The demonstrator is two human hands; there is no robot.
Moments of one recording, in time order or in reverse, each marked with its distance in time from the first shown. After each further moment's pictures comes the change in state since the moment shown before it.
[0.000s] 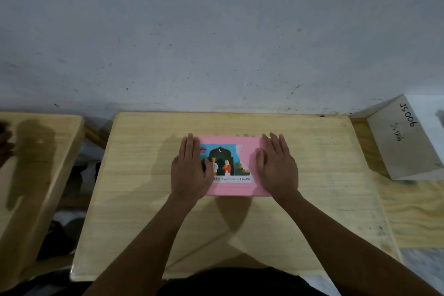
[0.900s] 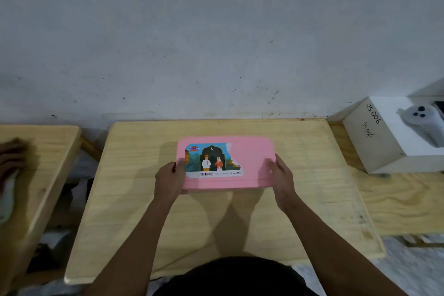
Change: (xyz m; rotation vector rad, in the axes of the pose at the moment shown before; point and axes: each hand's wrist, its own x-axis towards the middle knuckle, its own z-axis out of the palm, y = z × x) left_hand -0.019 -0.015 -0.025 -0.795 -0.104 -0.531; right_hand -0.043 0.023 -0.027 1.214 -0.057 0.530
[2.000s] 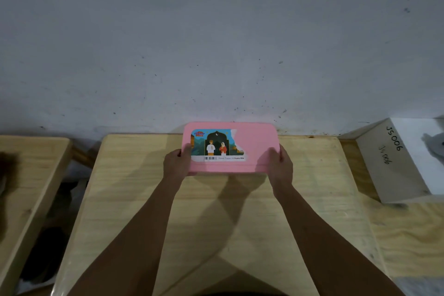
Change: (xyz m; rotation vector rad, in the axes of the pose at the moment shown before) left_hand 0.083 0.069 0.039 -0.134 0.000 -0.143; right_hand 0.109 -0.025 0.030 -0.228 0.200 -0.060
